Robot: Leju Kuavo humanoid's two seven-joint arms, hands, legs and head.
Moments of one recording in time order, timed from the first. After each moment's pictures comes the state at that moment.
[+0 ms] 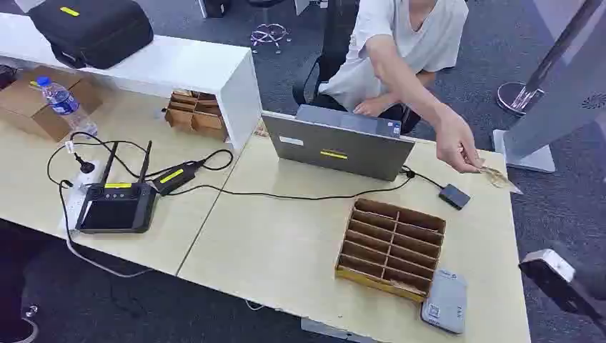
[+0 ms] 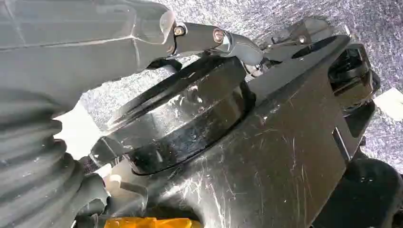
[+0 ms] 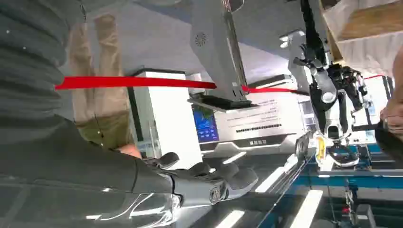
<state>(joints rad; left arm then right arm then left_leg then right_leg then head) -0.12 0.02 -1.33 -0.11 1.20 0.10 -0.10 -0.04 -0.41 -0.04 -1.78 0.92 -0.16 -0.17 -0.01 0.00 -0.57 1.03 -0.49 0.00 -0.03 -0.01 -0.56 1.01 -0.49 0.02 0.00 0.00</state>
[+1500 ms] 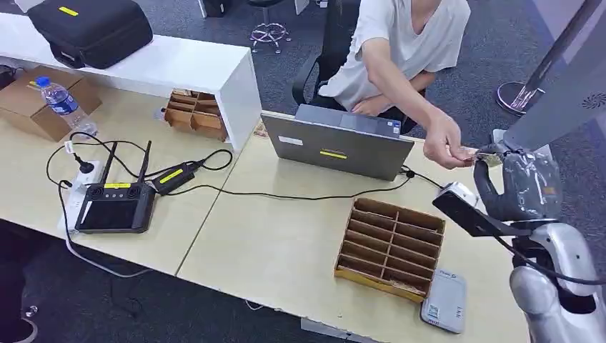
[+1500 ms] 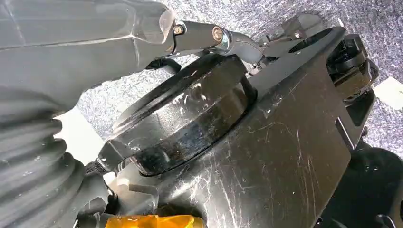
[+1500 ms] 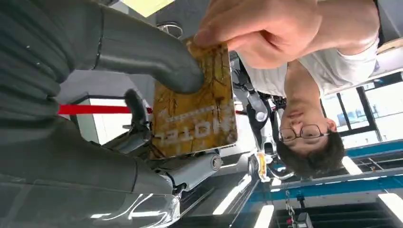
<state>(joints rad) -0.13 0.03 -1.38 -0.11 1.20 0.05 -0.14 -0.44 -0.26 0.32 -1.56 0.92 -0.10 -0.09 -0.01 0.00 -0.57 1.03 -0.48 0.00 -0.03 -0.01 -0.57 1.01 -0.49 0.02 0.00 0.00</state>
